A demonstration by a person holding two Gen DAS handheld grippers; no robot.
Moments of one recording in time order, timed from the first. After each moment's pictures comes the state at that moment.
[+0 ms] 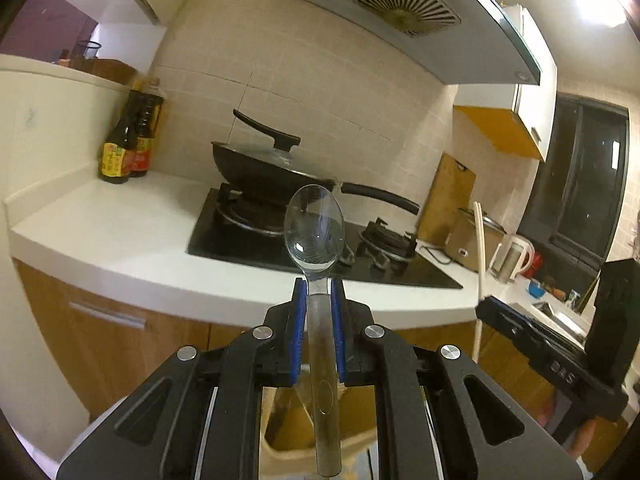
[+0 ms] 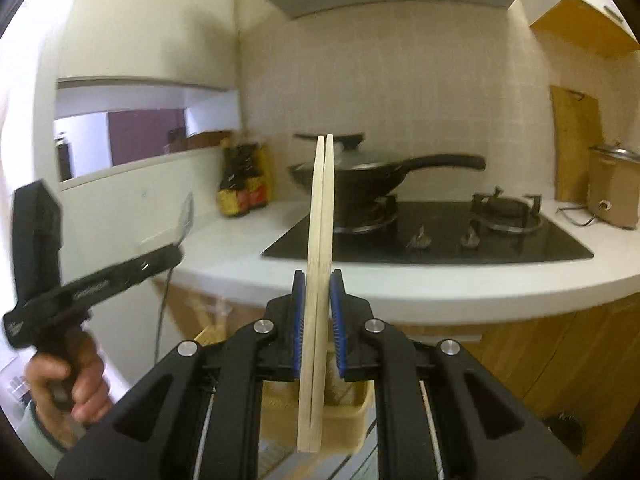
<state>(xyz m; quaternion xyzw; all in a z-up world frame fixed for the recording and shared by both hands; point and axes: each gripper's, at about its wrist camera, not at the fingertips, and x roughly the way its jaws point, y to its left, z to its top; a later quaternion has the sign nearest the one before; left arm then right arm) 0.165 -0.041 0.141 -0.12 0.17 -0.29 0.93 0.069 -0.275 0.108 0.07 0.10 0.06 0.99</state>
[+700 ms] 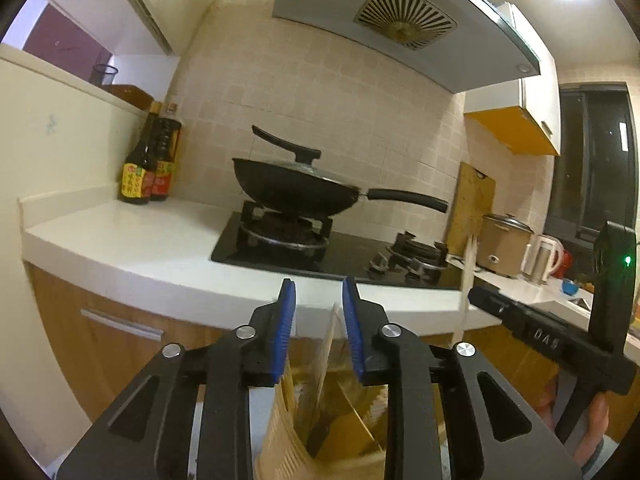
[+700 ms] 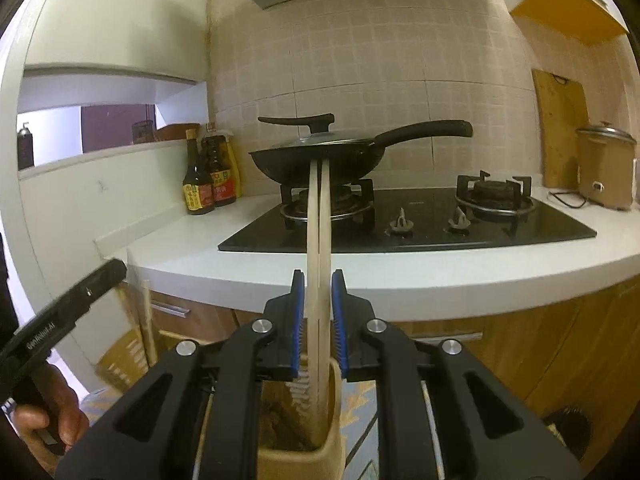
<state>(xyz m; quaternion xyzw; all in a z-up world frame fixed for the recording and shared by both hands) 0.163 -0.042 0.083 -0.09 0.11 -0.25 0.96 0.107 -0.288 0.053 0.08 0.11 0.03 0.99</state>
